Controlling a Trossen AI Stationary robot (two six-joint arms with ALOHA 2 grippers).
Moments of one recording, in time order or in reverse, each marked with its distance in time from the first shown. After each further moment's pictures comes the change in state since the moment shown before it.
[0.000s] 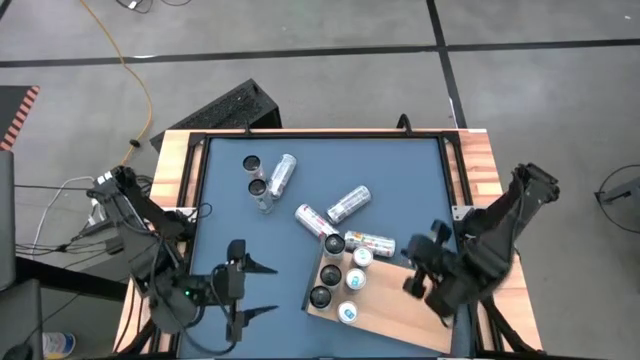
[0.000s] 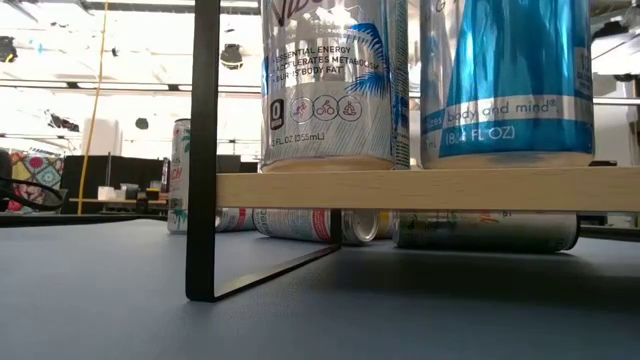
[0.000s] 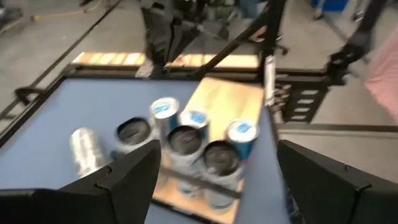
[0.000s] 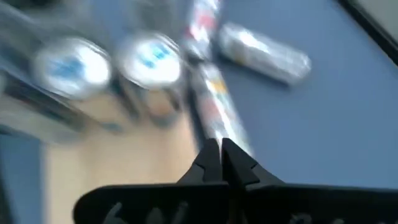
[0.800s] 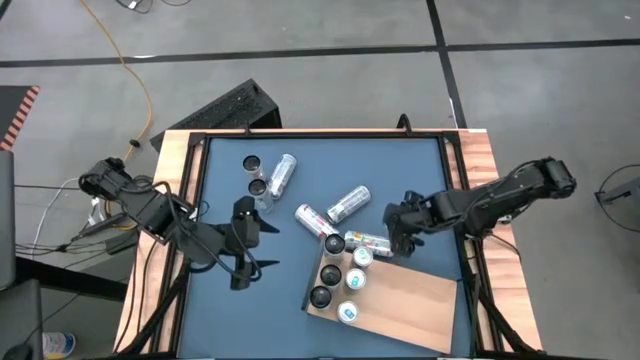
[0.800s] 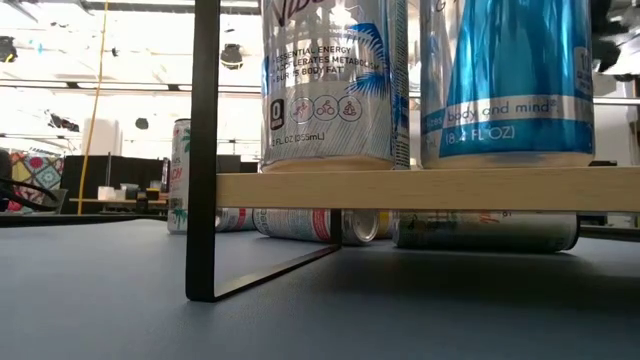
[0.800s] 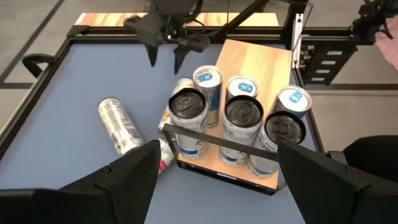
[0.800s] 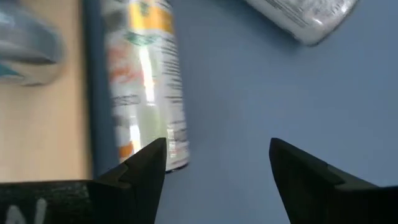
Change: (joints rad) left arm 0.288 -0.133 0.000 -0.228 0.336 0.074; right arm -0.562 -0.219 -0.589 0.561 -0.403 -0.705
